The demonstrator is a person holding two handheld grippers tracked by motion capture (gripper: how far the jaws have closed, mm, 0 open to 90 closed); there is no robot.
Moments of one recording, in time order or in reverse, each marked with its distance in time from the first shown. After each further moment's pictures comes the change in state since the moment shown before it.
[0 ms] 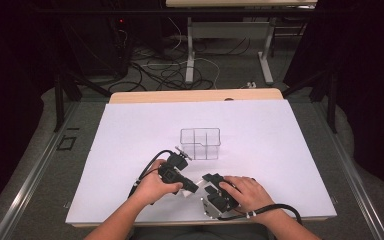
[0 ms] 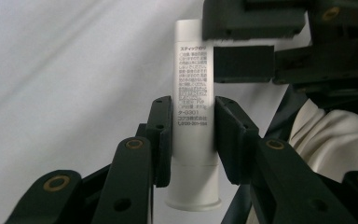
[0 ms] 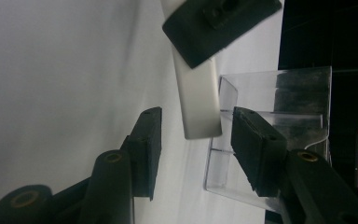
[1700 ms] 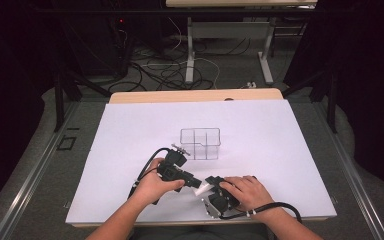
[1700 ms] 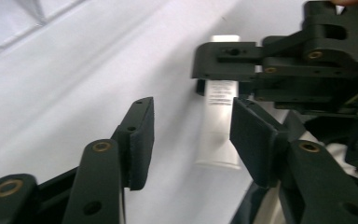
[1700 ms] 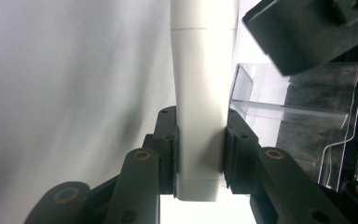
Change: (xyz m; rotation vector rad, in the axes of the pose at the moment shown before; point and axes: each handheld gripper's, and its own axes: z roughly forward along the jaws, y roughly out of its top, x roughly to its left) left arm -0.003 0.000 -0.011 -0.132 0.057 -0.031; right arm 0.002 -0.007 0.007 0.045 0.038 -0.087
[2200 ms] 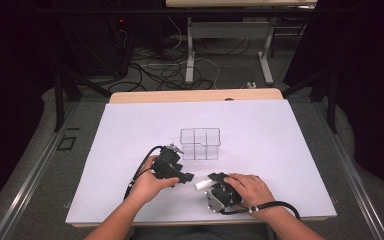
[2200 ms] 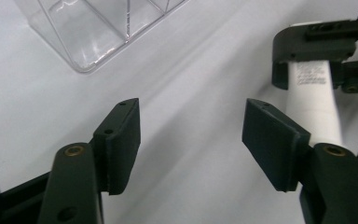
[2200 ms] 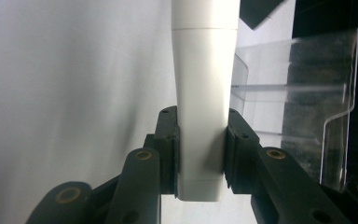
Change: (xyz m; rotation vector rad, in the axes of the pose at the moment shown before) left arm 0.020 -0.007 0.001 -0.056 0.176 0.082; right arm -0.003 -0.011 0.001 -0.025 -0.029 0.148
